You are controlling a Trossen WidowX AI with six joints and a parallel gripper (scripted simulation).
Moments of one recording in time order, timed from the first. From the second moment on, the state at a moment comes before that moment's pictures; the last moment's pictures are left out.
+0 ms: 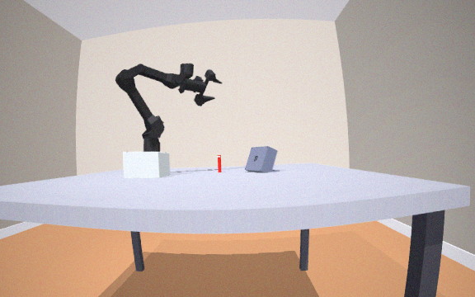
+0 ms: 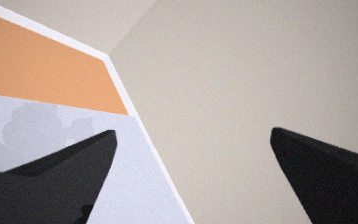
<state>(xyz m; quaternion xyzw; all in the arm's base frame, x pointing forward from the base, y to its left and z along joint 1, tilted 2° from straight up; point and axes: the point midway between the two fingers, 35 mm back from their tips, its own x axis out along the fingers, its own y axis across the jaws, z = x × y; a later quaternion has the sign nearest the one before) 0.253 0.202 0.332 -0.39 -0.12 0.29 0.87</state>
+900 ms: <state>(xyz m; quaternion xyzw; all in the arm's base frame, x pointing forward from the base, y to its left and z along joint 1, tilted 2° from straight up) 0.307 0.200 0.218 -0.65 0.04 0.37 0.66</state>
